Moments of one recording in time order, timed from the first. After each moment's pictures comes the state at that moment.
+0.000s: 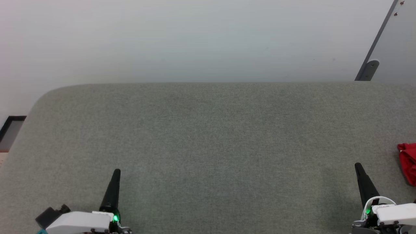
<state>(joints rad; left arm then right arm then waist) -0.04 0.09 0.06 0.20 -1.43 -0.13 0.02 -0.06 -0.08 -0.10 0.21 1.42 0.13 0.07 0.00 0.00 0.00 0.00</state>
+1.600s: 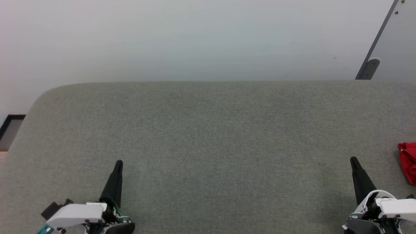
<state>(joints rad) -0.10 0.07 0.09 0.24 -1.64 -0.13 0.09 -0.11 -0.05 -0.11 0.25 1.61 0.13 0.11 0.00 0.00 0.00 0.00</state>
